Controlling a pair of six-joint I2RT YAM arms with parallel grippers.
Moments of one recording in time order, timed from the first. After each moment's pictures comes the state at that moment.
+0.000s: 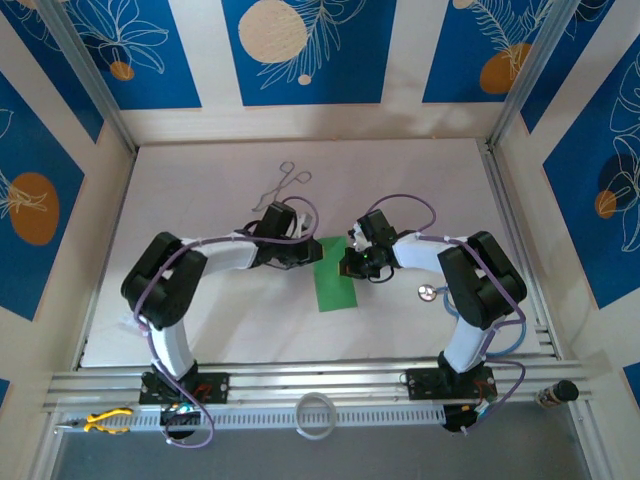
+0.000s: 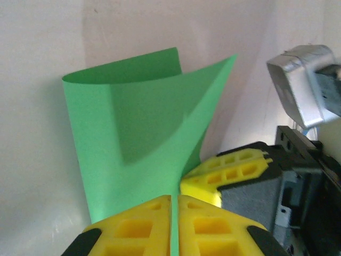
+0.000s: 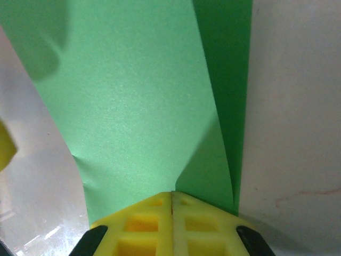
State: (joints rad) left arm -0.60 1.83 1.00 -0.01 0.52 -0.74; right arm 0.49 1.74 0.87 -0.26 -0.43 0.55
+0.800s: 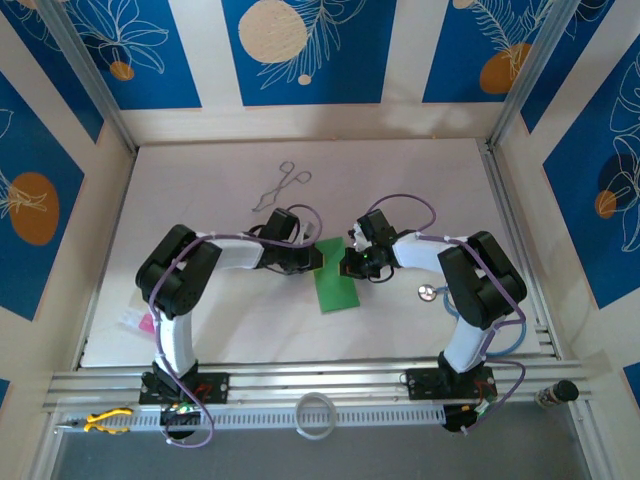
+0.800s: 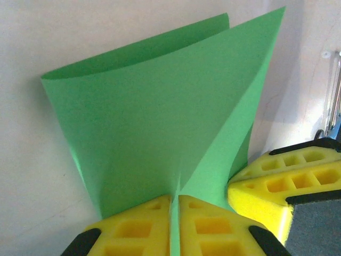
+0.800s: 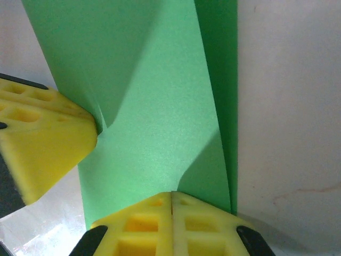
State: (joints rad) left arm -0.59 1.93 1.01 -0.01 0.55 -0.69; right arm 0.49 1.74 0.87 -0.27 -0.43 0.55
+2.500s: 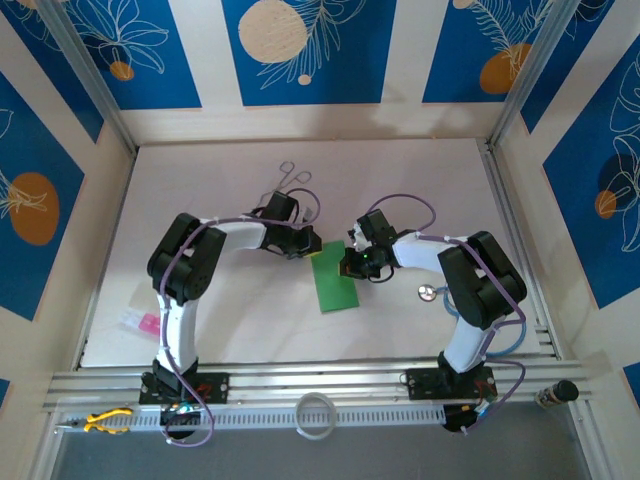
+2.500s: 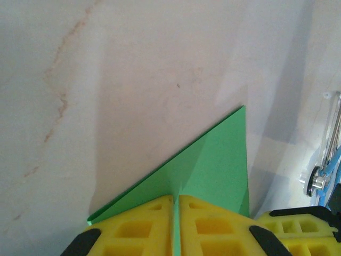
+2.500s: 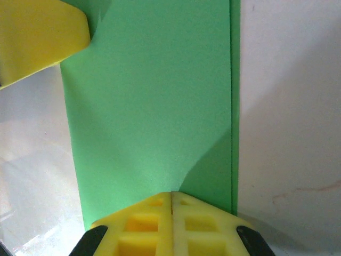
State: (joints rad) left arm -0.51 2.06 1.22 -0.16 0.58 -0.67; right arm 0.49 1.74 0.87 -0.27 -0.43 0.55
